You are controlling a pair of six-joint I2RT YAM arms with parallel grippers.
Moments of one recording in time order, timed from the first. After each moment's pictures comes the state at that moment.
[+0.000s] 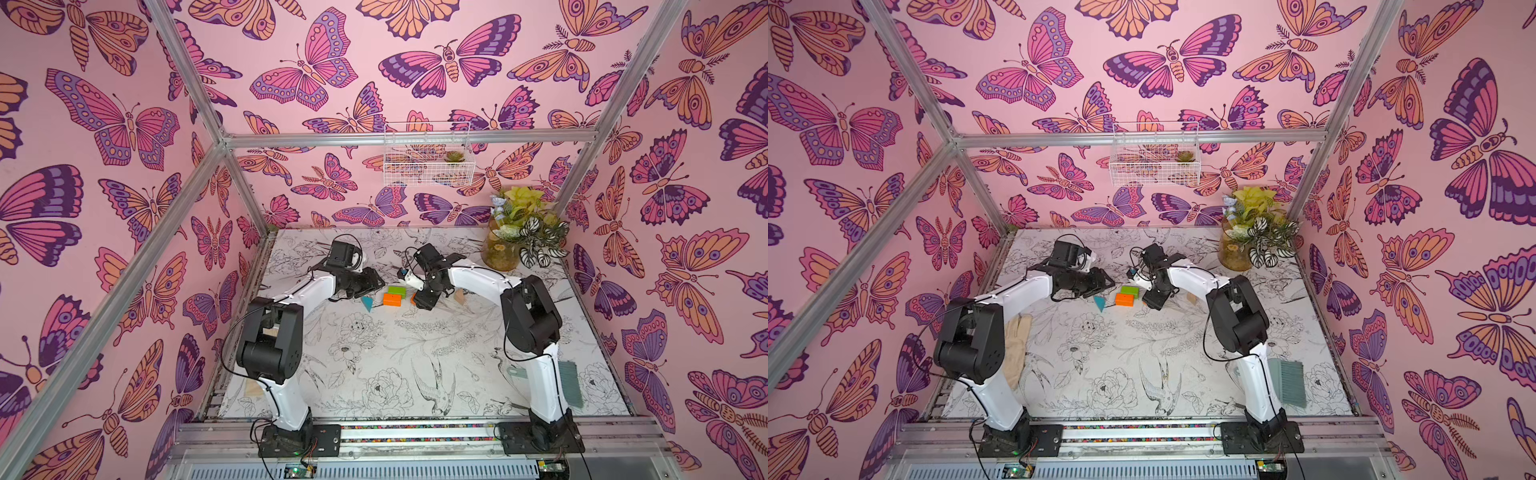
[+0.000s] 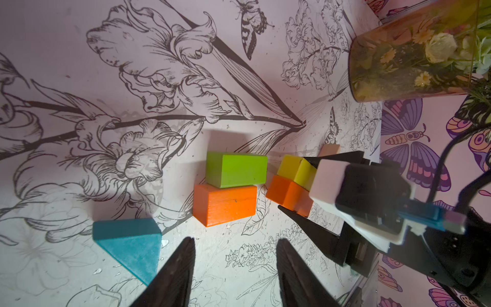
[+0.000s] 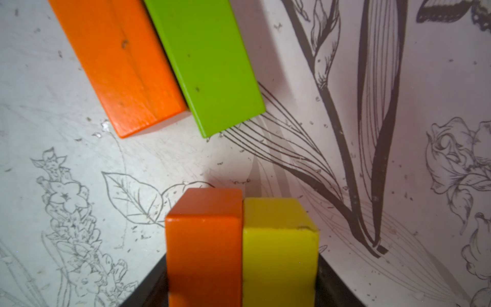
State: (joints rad) left arm -0.25 1.81 1.24 -0.40 0.52 -0.49; right arm 0.59 2.16 1.67 -0.77 -0.05 -0.48
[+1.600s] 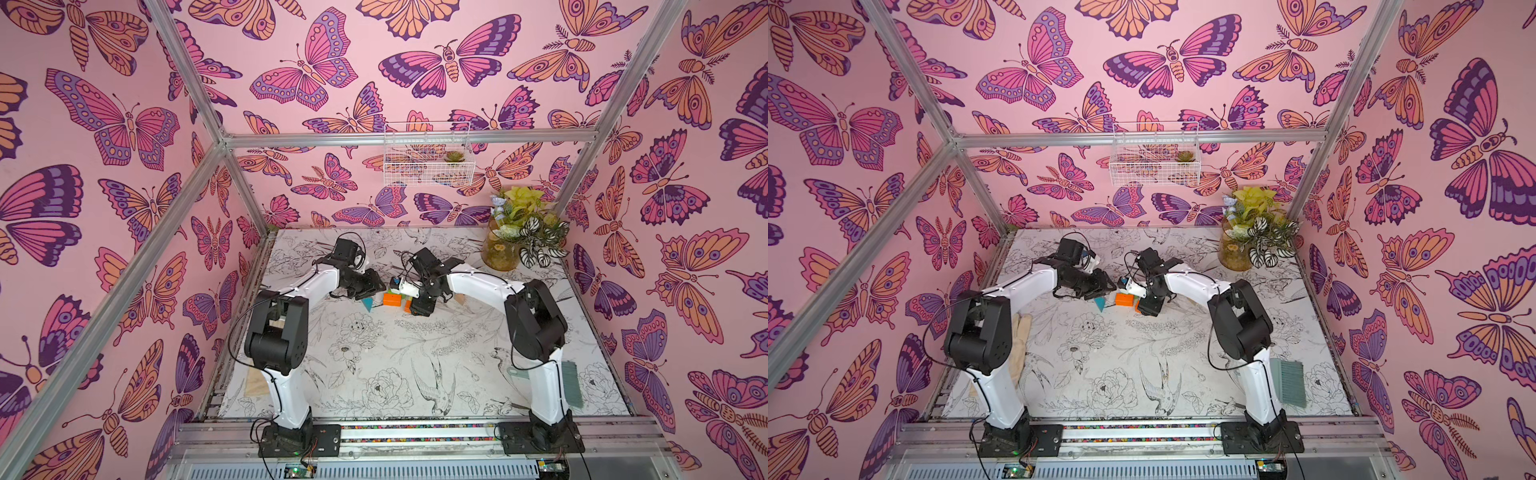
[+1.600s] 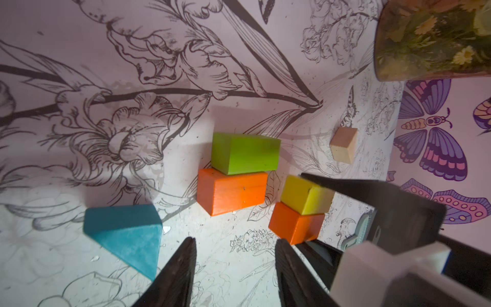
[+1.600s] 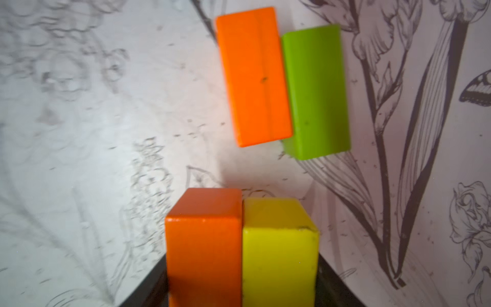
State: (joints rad) left arm -0.25 1.84 1.31 -0.55 0.55 -0.45; right arm 0.67 2.01 1.50 -0.70 -0.12 -0.63
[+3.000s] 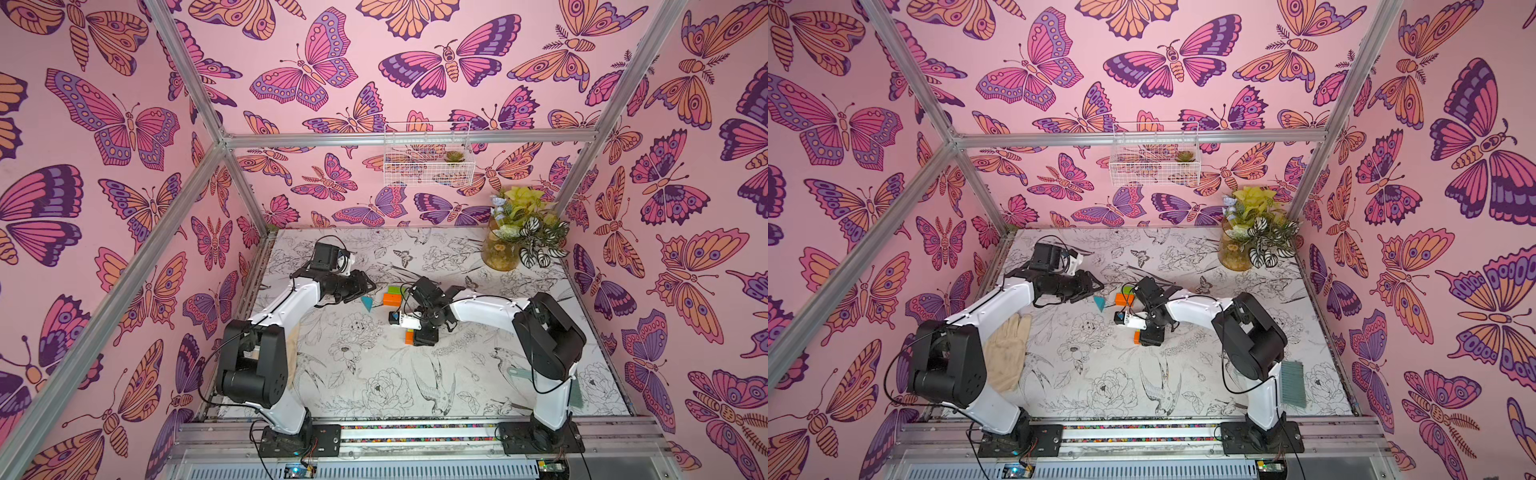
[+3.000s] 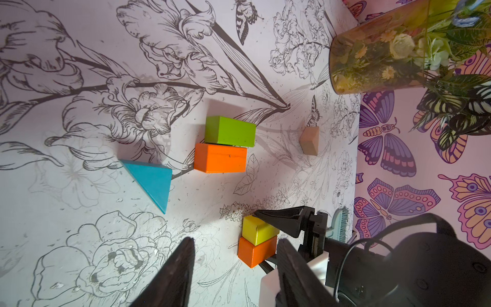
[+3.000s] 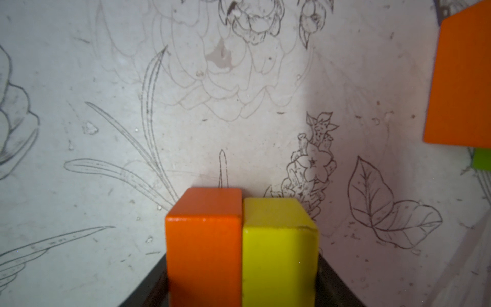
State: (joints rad) left arm -0.19 1.62 1.14 -0.50 0.58 -0.48; right arm 0.76 1.93 1.25 -0.59 -0.18 -0.71
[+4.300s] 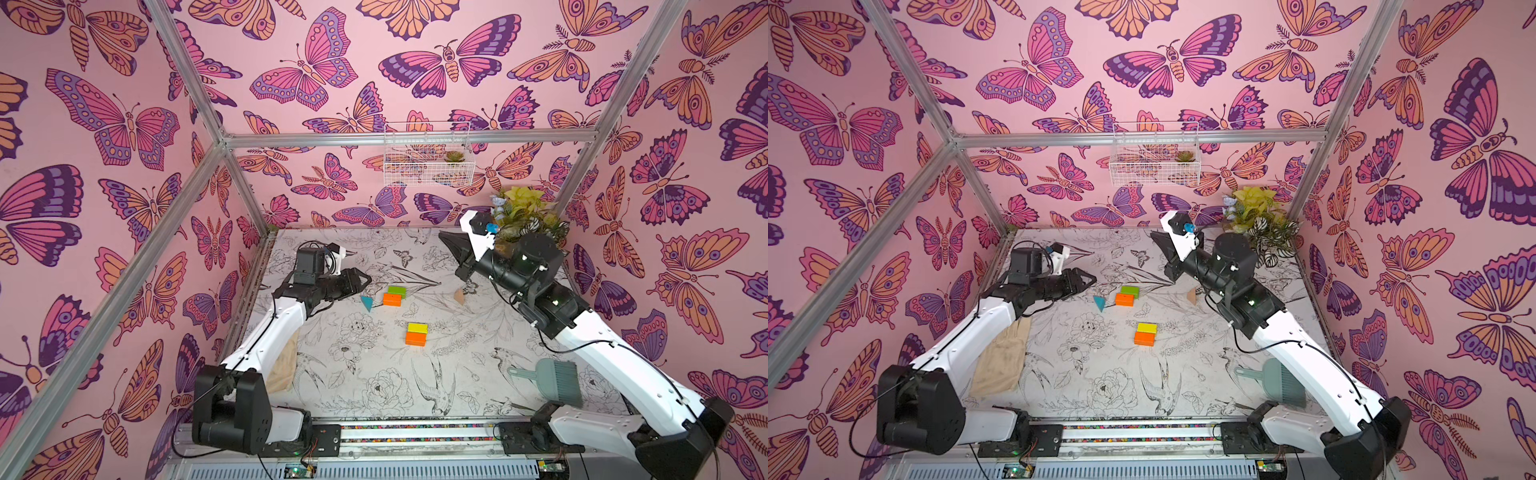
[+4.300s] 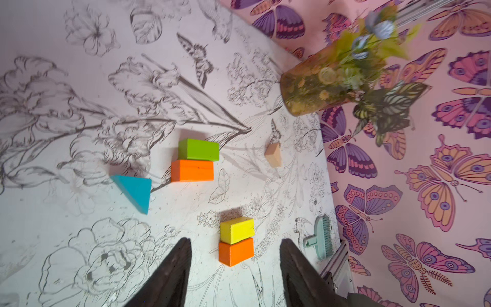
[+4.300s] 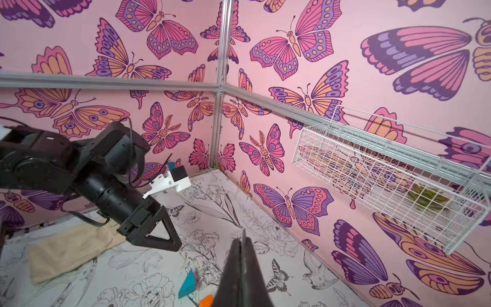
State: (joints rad) left arm -0.16 1.35 1.01 -0.34 0.61 -0.50; right arm 0.61 1.21 1.28 -0.05 -0.23 -0.16
